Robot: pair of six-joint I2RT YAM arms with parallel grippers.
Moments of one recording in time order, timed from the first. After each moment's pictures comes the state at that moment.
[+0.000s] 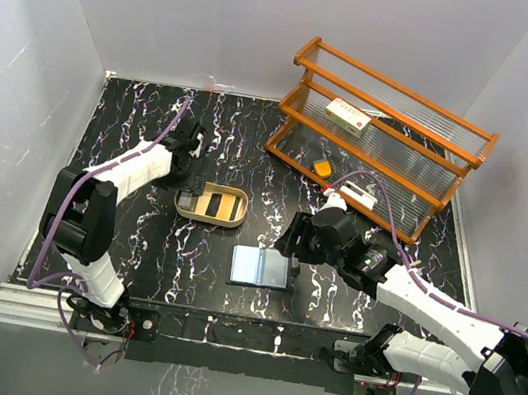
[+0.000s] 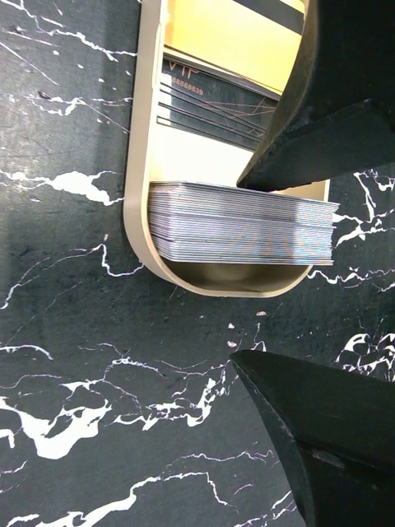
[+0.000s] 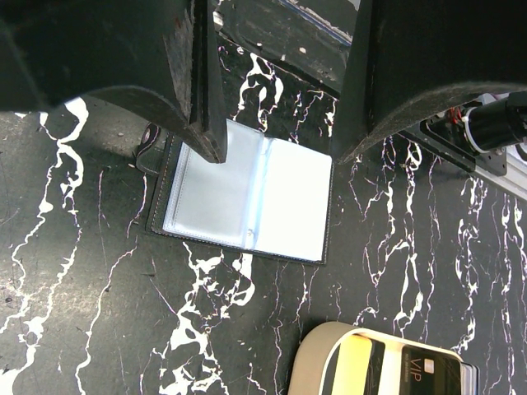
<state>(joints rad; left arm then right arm) -0.30 1.68 1.16 -0.68 -0.21 -0.22 0.82 1.06 0.71 -0.34 0.08 0.79</state>
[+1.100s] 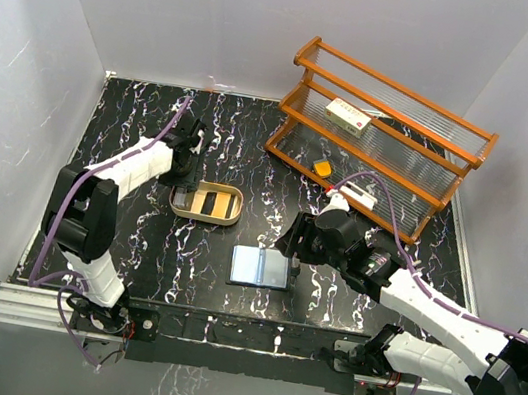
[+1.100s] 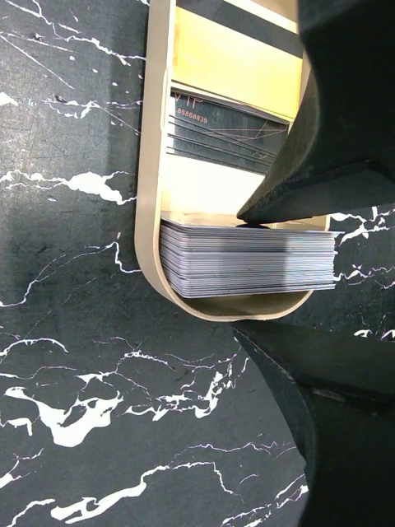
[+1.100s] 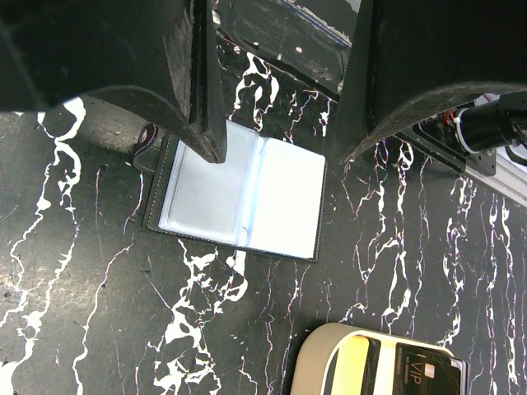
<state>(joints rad) -0.30 1.70 1.20 -0.69 -0.22 -0.21 0.82 1.02 0.69 -0.33 0.08 0.79</state>
